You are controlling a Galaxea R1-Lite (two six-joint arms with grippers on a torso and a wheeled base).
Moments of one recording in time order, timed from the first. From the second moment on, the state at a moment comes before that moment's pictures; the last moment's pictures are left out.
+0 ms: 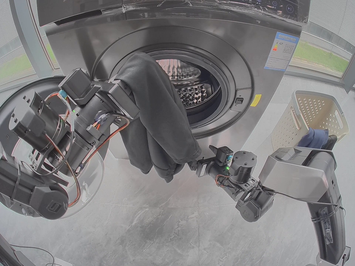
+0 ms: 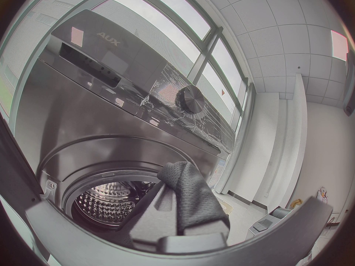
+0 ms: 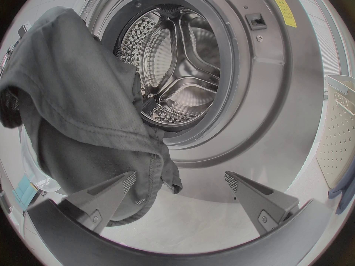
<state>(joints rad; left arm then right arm) -0.57 1.72 -0.72 -1.54 -0.13 -0.22 0.58 2.49 -1.02 -1.54 -0.07 0.16</state>
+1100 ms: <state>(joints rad) -0.59 1.72 -0.70 -1.54 -0.13 -0.23 0.59 2.64 -1.29 -1.53 -0.01 0.14</state>
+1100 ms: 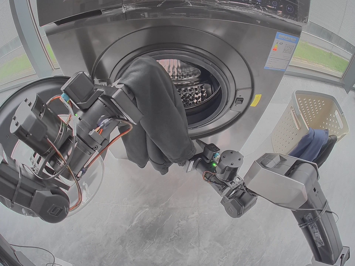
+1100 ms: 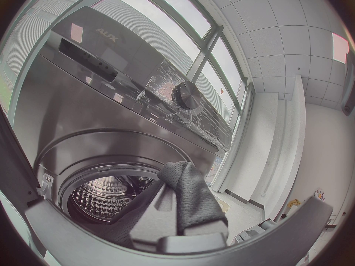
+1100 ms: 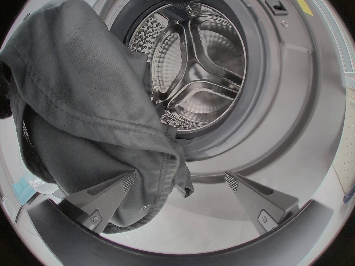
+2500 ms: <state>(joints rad) -0.48 1.74 -0.69 -1.54 -0.13 -0.23 0.52 2.40 -1.04 -1.55 0.01 0.14</state>
